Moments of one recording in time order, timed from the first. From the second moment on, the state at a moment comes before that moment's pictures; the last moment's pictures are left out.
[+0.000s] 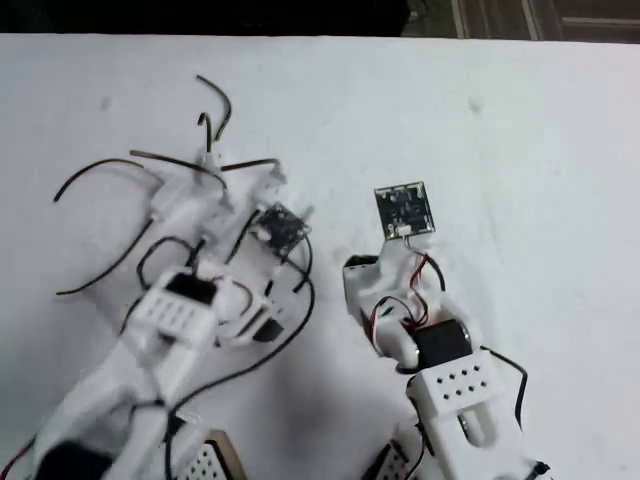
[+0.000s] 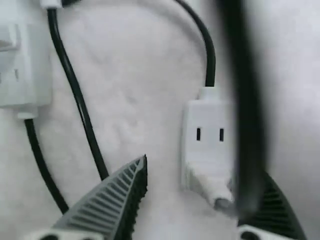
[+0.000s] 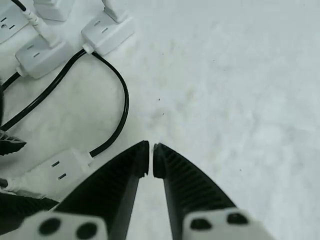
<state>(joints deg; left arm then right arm) 14.6 -28.5 61.1 50.8 -21.3 -21.1 -58.6 68.0 44.4 -4.8</state>
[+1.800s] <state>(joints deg) -7.9 -21.5 -3.2 88.3 -20.3 -21.1 -58.6 68.1 44.2 -4.8</state>
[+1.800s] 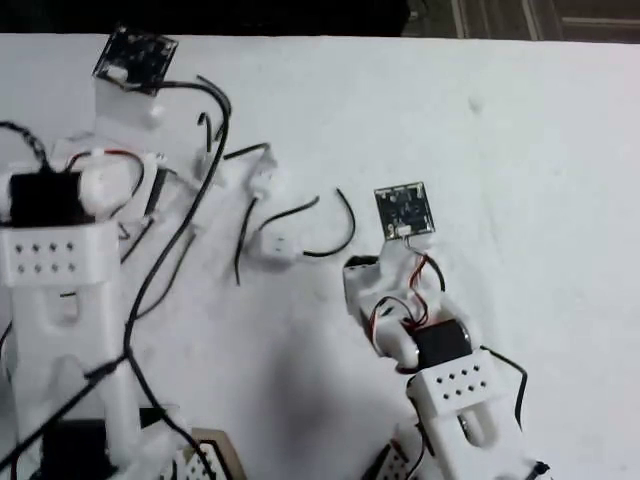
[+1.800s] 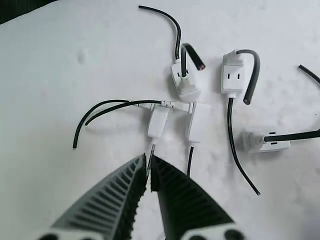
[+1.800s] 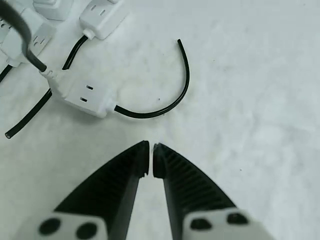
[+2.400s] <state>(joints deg) -8.0 -67.0 46.2 67.9 -17.2 -21.1 -64.7 68.1 48.7 -4.8</state>
